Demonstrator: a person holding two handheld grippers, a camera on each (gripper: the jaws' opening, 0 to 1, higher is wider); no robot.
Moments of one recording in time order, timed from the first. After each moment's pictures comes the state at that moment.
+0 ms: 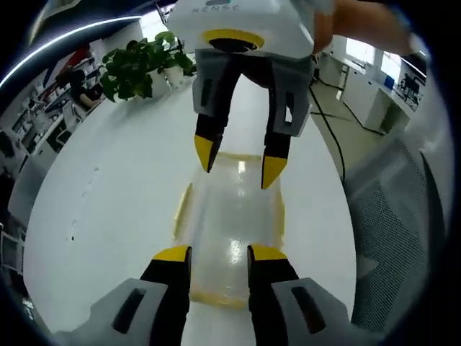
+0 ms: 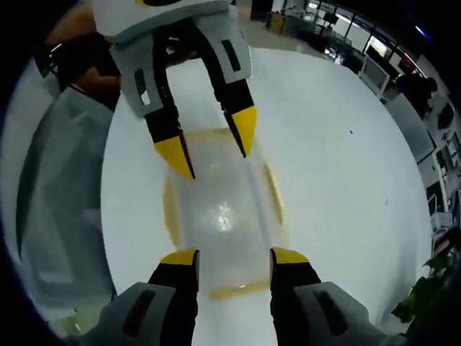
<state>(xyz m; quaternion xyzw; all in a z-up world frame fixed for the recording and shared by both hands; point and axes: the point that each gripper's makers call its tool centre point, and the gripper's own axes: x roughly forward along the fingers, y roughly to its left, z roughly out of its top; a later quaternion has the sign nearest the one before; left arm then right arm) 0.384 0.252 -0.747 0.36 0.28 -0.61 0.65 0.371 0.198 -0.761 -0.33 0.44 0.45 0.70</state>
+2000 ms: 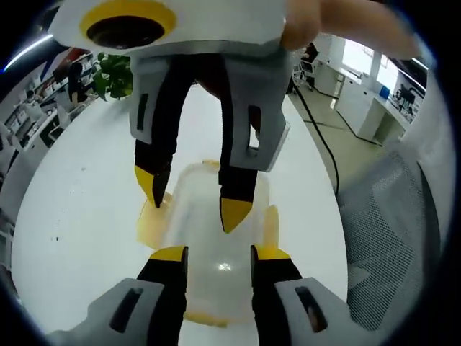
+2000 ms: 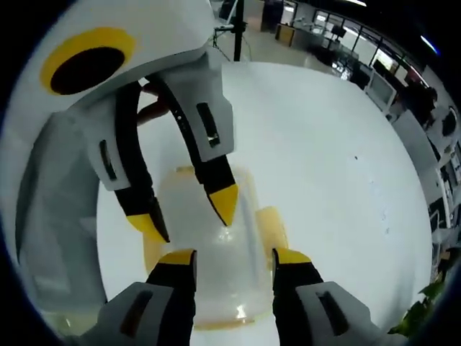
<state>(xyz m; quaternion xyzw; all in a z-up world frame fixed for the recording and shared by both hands) 0.370 0.237 -0.755 0.33 0.30 -0.63 0.64 0.398 0.230 -0.755 -0.33 0.41 0.49 0.70</state>
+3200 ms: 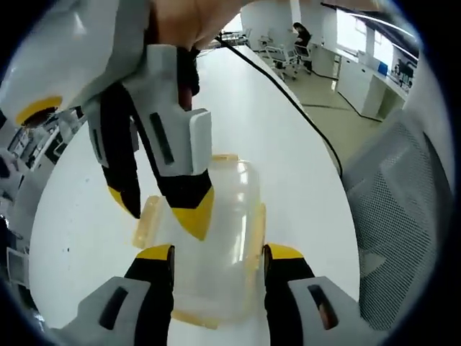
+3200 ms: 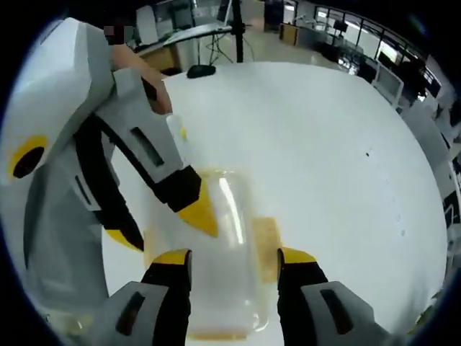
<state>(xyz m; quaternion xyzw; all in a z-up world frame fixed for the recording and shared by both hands) 0.354 0.238 -0.767 0.40 0.25 -0.61 0.63 0.411 0.236 -0.767 -0.28 0.43 0.52 0.68</state>
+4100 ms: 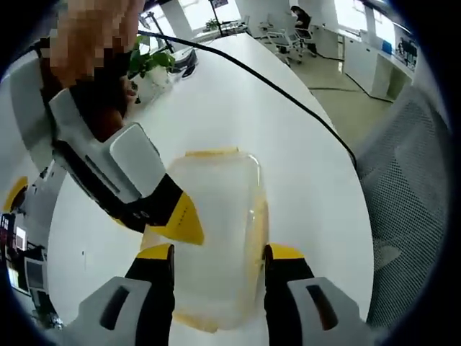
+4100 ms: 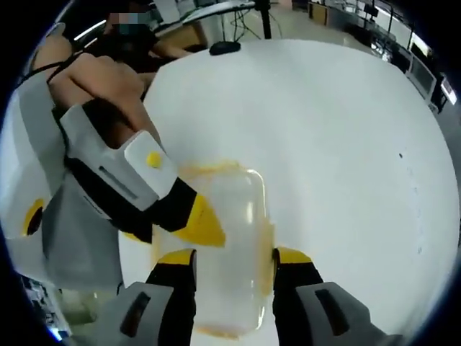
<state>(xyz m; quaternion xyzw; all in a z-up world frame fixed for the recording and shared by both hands) 0.356 0.238 -0.774 0.44 0.24 -0.57 0.65 0.404 0.246 -0.777 -0.31 0.49 0.57 0.58</state>
